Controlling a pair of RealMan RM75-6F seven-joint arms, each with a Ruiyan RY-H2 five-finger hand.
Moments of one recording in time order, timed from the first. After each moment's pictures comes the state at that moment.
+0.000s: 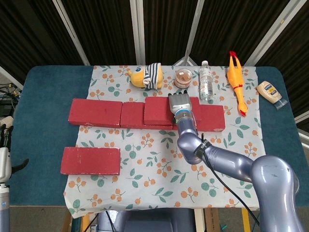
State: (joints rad) left arm -0.08 -1.26 -0.17 -1.70 1.27 1.57 0.40; right arm 1.40 -1.53 0.36 -1.21 0.37 0.79 -1.25
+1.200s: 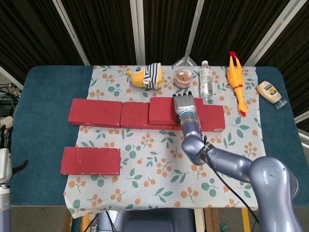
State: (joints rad) left arm -0.09 -1.27 -0.16 -1.70 1.27 1.59 0.43; right arm 1.36 -1.56 0.30 -1.18 0.27 0.77 -1.15
